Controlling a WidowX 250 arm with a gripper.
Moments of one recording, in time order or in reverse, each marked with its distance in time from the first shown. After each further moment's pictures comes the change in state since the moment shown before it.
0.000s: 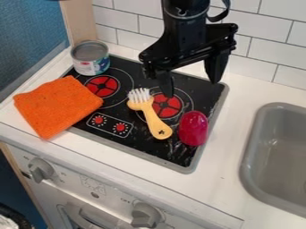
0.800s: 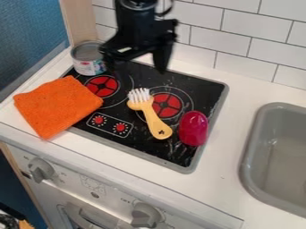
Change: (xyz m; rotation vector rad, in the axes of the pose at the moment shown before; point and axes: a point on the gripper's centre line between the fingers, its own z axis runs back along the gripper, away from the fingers) arm 0.067 0.064 -0.023 0.206 -0.020 0.311
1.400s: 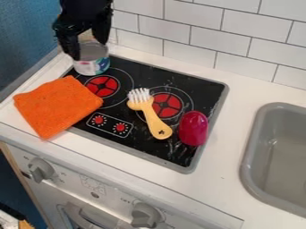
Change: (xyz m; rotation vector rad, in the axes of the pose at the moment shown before) arm 0.103 0.022 -0.027 0.074 -0.147 0.260
